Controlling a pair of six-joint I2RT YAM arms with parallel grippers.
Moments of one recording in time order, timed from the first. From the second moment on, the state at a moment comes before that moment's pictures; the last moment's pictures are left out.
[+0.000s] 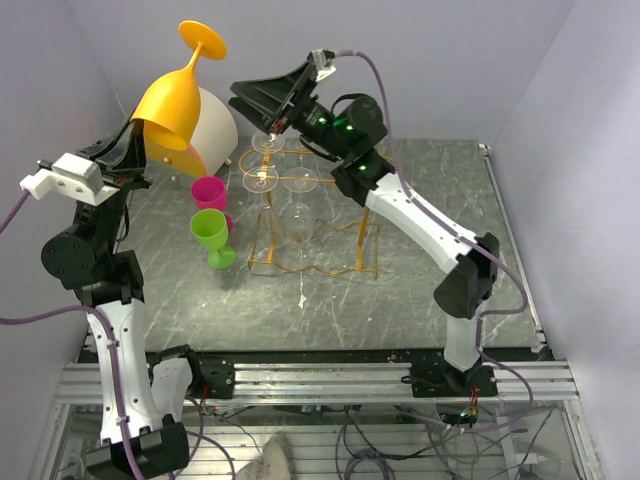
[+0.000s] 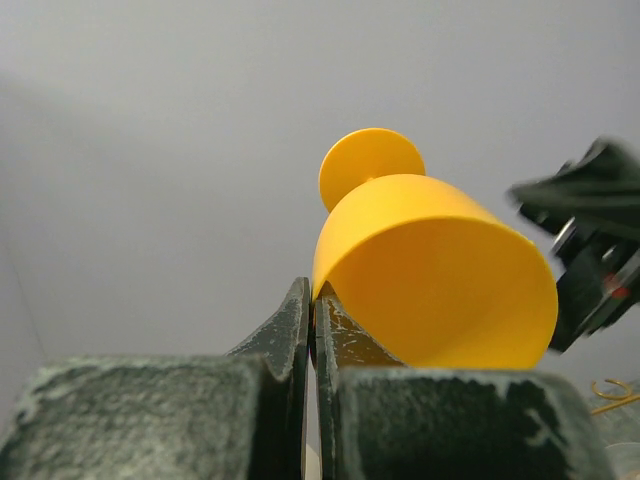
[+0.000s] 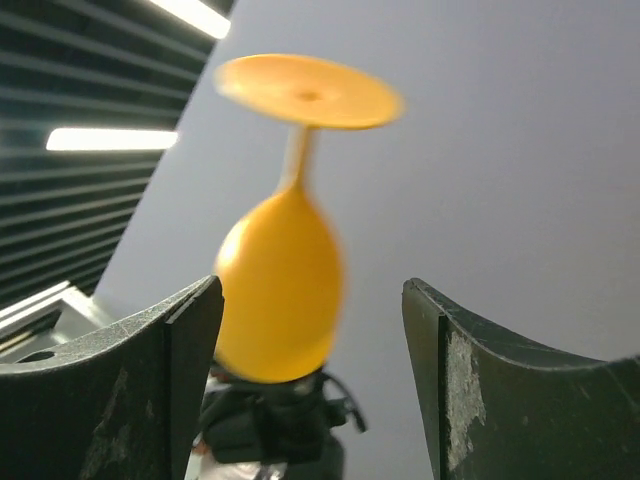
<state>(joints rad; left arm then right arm) 0.28 0.82 1.03 0.64 0.52 -0.23 0.77 1.90 1.99 0.49 -0.38 1.35</state>
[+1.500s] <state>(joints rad) 0.27 0.76 0.86 0.73 0.47 -0.33 0.97 2.12 2.04 0.90 0.10 1.37</state>
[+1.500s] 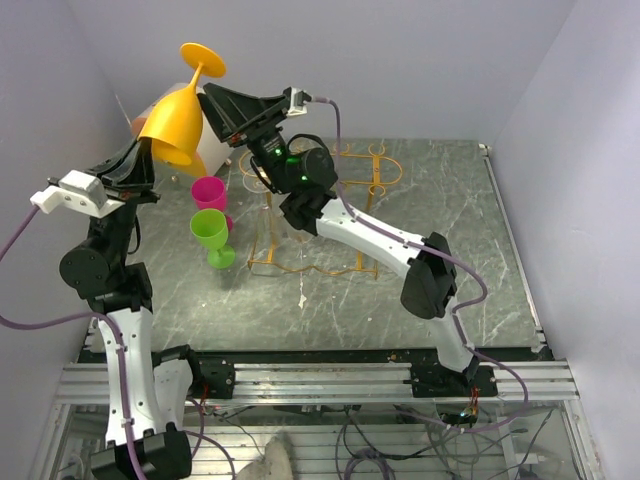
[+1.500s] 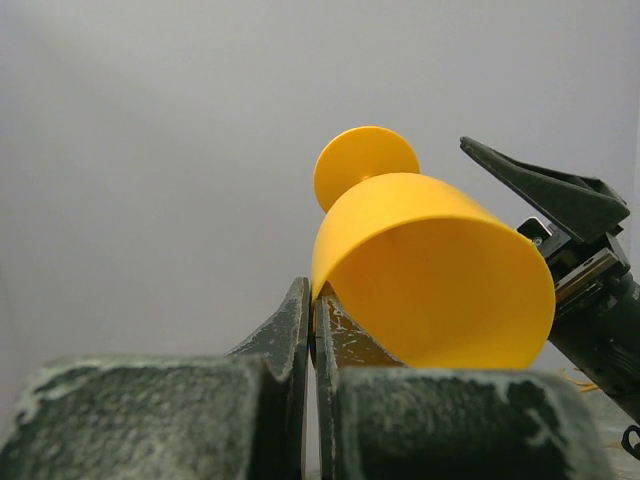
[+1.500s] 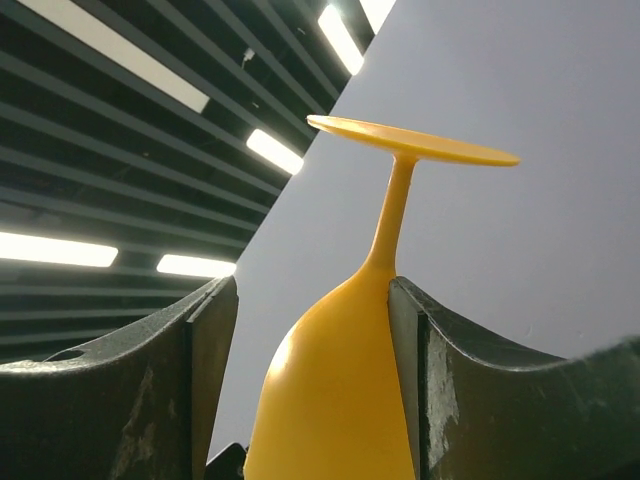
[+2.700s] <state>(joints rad) 0.28 0.72 0.79 0.75 0.51 -0.34 1.00 2.18 2.09 0.85 0.18 1.41</state>
